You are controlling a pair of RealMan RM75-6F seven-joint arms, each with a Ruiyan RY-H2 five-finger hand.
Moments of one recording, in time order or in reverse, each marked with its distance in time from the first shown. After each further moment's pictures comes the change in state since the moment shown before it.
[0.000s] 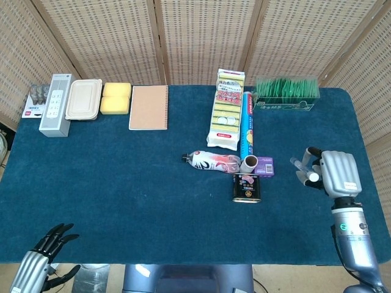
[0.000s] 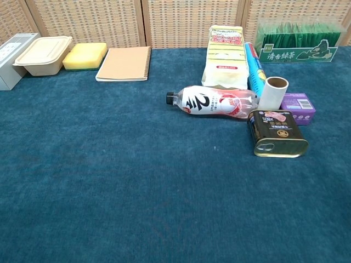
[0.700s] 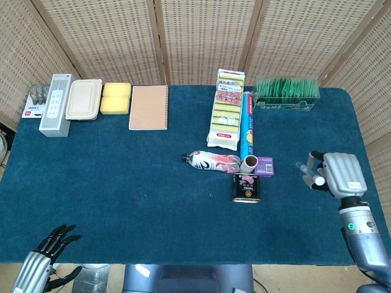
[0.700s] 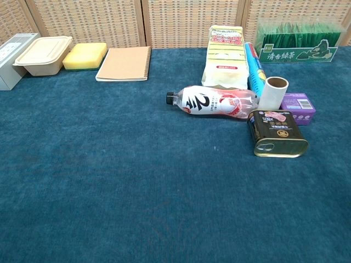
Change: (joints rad) left arm -0.002 -0.003 0.010 -0.002 0.018 -0.003 0.013; right arm -0.015 0.074 -0.042 0.058 -0.045 -0.137 0.054
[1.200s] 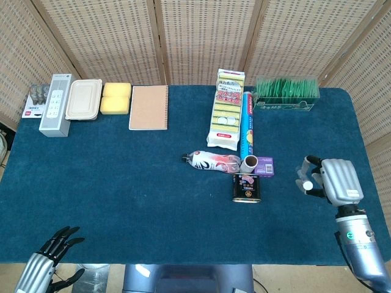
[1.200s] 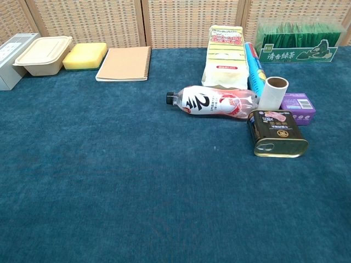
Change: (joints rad) left arm 0.000 -0.003 0.008 -0.002 0.035 0.004 0.000; right arm -0.039 -0.049 -0.027 -0.028 -0.092 0.112 0.091
